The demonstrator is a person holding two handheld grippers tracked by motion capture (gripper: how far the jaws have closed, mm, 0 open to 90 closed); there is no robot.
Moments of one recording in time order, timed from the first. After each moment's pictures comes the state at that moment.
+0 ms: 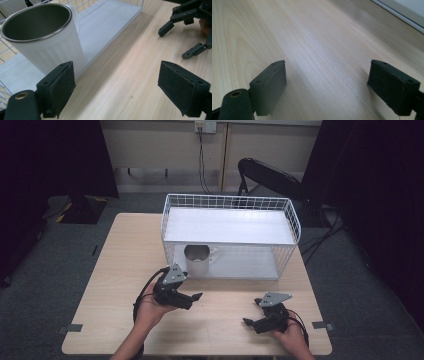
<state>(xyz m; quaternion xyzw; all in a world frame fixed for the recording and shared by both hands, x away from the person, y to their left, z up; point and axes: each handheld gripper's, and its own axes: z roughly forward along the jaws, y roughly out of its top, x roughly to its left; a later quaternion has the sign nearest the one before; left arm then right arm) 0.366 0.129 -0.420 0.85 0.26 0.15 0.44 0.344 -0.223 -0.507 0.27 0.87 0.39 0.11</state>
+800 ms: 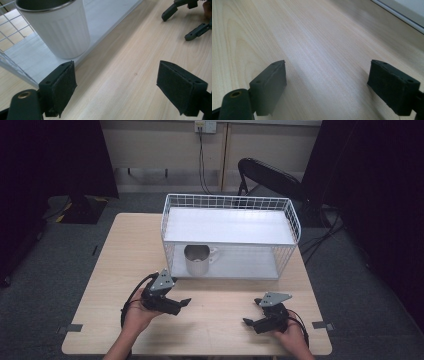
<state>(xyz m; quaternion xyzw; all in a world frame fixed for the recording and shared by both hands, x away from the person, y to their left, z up) 0.354 0.159 -0.430 0.85 0.26 0.15 0.42 0.344 -0.223 -0.507 0.27 0.87 0.39 0.11</state>
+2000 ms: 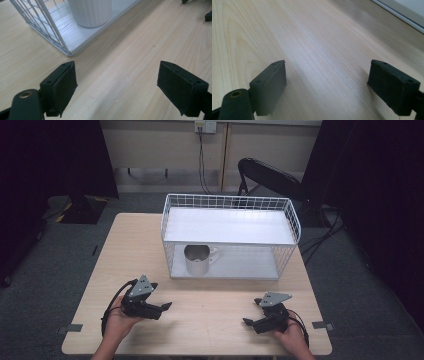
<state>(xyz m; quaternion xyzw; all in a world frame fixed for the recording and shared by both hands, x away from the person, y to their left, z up) 0.342 0.213 -0.449 0.85 0.30 0.16 0.41 0.344 -0.223 -0.507 0.27 0.87 0.39 0.11</state>
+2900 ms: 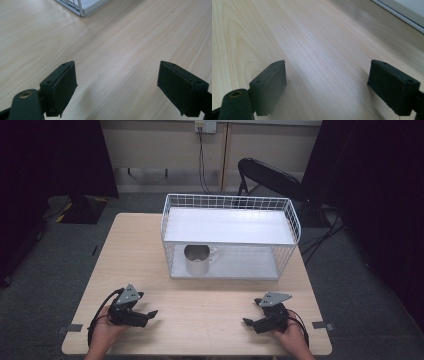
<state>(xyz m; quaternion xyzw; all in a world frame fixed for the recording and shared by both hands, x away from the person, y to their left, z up) 0.331 0.252 -0.481 0.85 0.34 0.15 0.38 0.344 -0.223 -0.507 0.27 0.87 0.39 0.11</state>
